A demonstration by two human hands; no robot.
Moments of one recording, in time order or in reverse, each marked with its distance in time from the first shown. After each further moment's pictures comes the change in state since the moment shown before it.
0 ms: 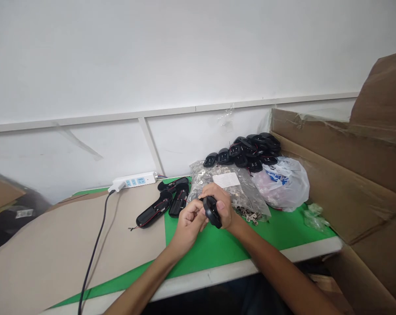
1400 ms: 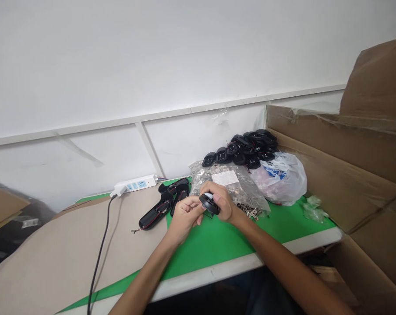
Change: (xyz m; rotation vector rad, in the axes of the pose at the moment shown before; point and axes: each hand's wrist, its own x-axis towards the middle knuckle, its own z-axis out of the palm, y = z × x) left_hand 0.015 0.019 -0.012 0.063 0.018 -0.140; right_hand 0.006 0.003 -0.007 0.061 -0.081 0.156
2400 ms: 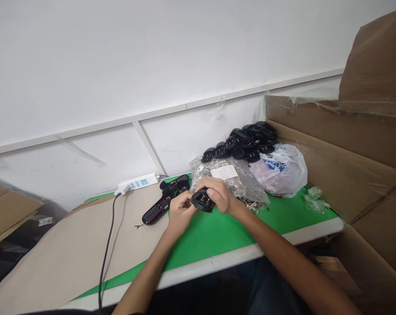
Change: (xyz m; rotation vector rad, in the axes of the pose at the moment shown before) left_hand 0.007 -0.008 -0.016 0.477 0.171 0.514; right_hand 0.008 -0.012 -0.010 -0.041 -0.107 -0.037
